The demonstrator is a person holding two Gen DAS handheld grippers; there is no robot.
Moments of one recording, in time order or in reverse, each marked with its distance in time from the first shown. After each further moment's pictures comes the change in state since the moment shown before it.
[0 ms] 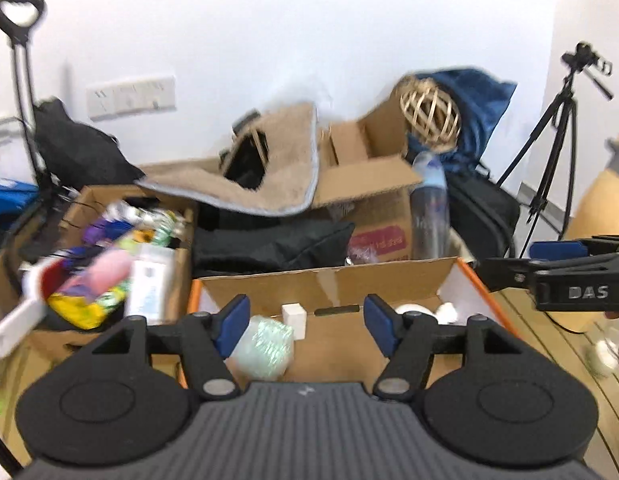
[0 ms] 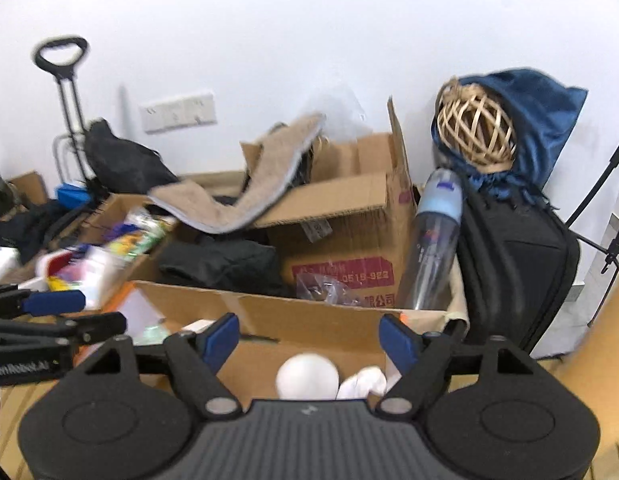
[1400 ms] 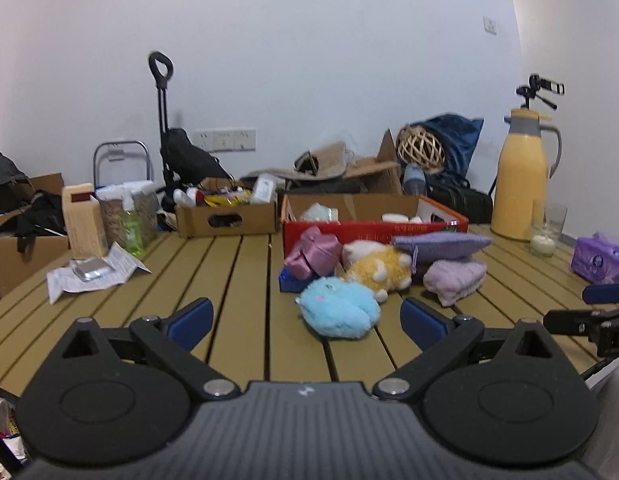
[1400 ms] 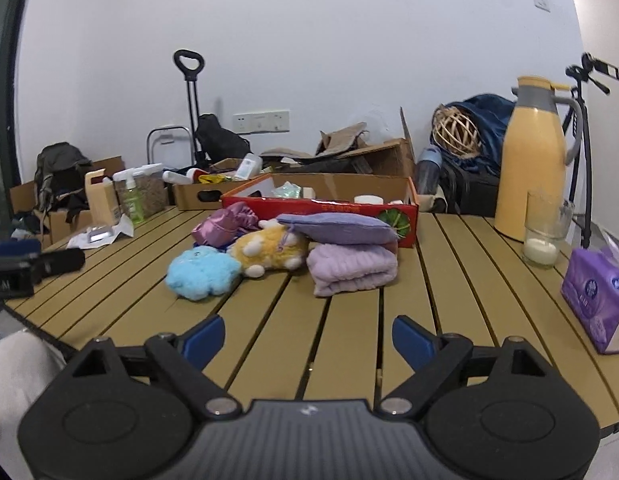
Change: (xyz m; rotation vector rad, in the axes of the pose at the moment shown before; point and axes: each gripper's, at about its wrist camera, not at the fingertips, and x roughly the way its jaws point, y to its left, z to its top) left arm -0.290 -0.022 -0.307 -0.009 -0.255 0.138; right arm -0.298 0.085 -0.344 -0.052 -0.168 0.045
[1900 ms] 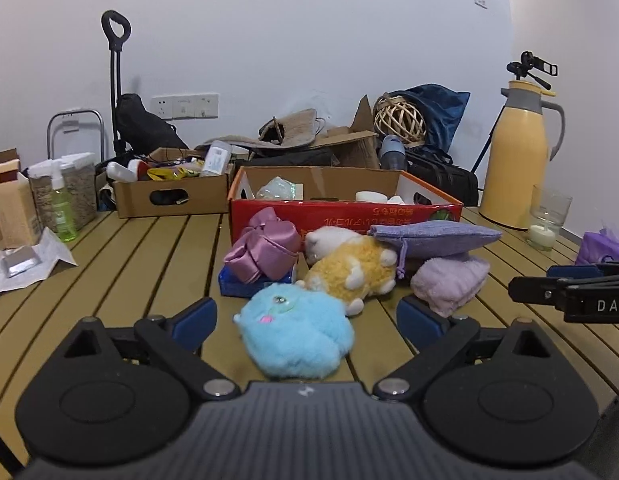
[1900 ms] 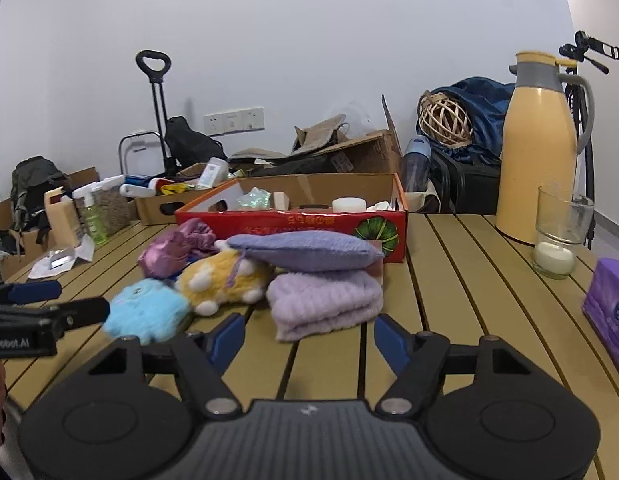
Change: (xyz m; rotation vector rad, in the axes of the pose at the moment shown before) left arm 0.106 -0.020 0.012 -0.017 0.091 -0.095; right arm 0.087 -0.033 0.035 0.056 0.012 -0.024
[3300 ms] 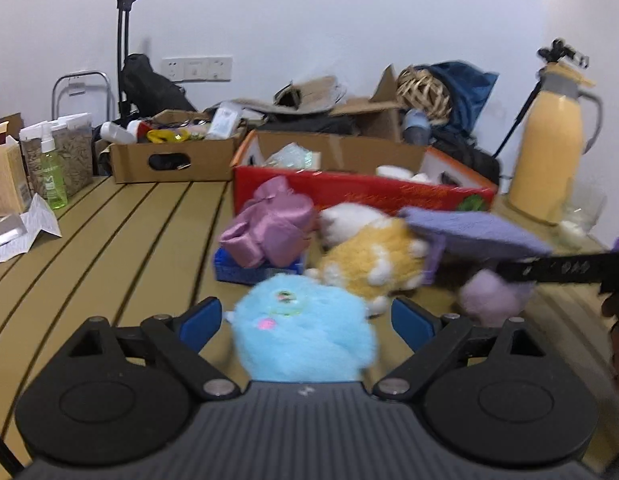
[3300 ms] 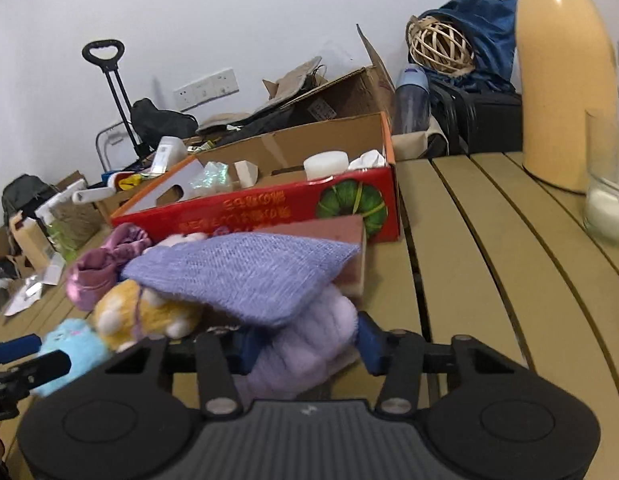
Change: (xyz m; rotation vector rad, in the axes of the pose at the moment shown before) left arm 0.041 0.000 0.004 -0.066 0.089 0.018; right arm 0.112 -0.064 0.021 0.153 0.149 0.076
